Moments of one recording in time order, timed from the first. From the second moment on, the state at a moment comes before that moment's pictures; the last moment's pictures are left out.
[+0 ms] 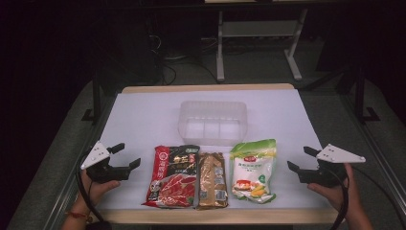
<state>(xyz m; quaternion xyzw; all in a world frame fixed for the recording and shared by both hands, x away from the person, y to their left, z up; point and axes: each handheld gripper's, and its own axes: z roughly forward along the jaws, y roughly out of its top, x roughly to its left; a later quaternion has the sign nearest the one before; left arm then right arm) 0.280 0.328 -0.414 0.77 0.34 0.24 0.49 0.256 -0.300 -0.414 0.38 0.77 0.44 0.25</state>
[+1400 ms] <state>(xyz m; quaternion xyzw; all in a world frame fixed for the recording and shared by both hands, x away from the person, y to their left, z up) 0.264 0.296 -0.433 0.82 0.29 0.25 0.43 0.303 -0.244 -0.435 0.38 0.81 0.46 -0.02</state>
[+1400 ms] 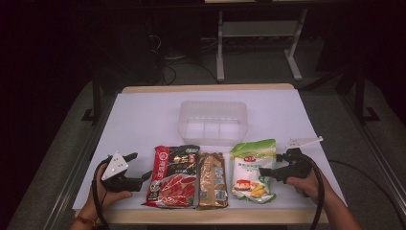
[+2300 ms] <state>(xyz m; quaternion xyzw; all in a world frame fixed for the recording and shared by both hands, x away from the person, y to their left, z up) 0.265 0.297 -0.433 0.81 0.30 0.25 0.44 0.301 -0.205 -0.437 0.32 0.84 0.44 -0.07</state>
